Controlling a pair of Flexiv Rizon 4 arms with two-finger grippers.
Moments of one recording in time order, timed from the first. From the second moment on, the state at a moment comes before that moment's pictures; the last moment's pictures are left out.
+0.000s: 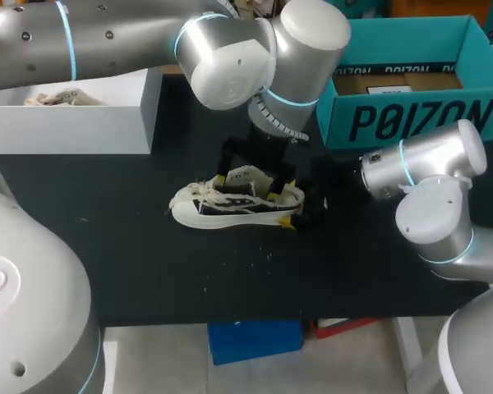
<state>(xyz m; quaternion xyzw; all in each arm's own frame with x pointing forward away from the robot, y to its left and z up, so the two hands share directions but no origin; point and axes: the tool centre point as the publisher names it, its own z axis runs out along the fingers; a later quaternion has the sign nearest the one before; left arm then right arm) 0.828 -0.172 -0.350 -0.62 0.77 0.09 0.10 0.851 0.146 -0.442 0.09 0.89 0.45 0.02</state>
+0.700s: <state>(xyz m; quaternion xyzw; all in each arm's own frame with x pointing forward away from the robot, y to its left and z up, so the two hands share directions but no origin) 0.839 -0.160 -0.373 -0.63 0.75 0.16 0.14 0.851 0.146 -0.442 0.09 0.89 0.45 0.02</state>
